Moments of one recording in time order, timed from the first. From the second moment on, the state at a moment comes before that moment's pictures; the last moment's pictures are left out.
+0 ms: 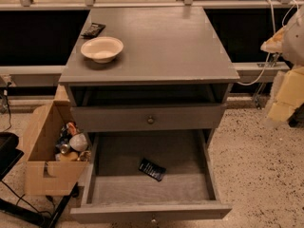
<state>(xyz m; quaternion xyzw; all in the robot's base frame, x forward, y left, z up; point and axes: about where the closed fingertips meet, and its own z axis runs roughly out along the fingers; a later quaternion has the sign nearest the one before) 0.438 -0.216 0.977 -0.60 0.78 -0.04 0.16</state>
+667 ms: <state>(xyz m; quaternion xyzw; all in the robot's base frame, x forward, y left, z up) 0.442 -0.209 0.950 -0.59 0.79 -0.03 0.17</state>
